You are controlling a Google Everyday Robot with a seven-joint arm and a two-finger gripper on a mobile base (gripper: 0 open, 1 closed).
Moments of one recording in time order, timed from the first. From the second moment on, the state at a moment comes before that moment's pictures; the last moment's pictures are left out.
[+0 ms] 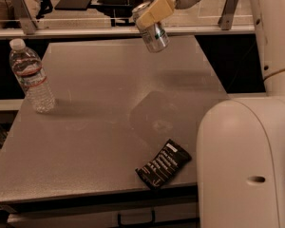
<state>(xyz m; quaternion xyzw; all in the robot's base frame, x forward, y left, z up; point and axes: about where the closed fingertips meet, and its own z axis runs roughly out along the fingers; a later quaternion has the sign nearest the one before) 0.685 -0.027 1.003 -0.54 0.71 0.30 0.32</state>
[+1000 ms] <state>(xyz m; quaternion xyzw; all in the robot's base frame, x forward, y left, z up) 0.692 -0.051 0.998 -0.41 0.78 0.29 0.37</state>
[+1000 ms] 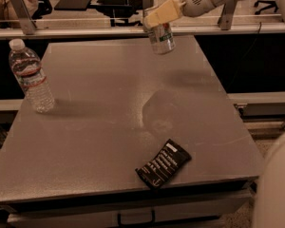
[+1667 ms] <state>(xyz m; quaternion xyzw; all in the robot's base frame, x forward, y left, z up) 0.701 -0.045 0.972 -0.34 0.76 0.31 0.46</state>
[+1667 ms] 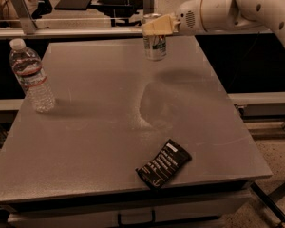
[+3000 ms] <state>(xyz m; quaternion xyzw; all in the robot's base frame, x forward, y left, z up) 0.743 -0.072 0.911 -0.31 0.73 0.28 0.54</state>
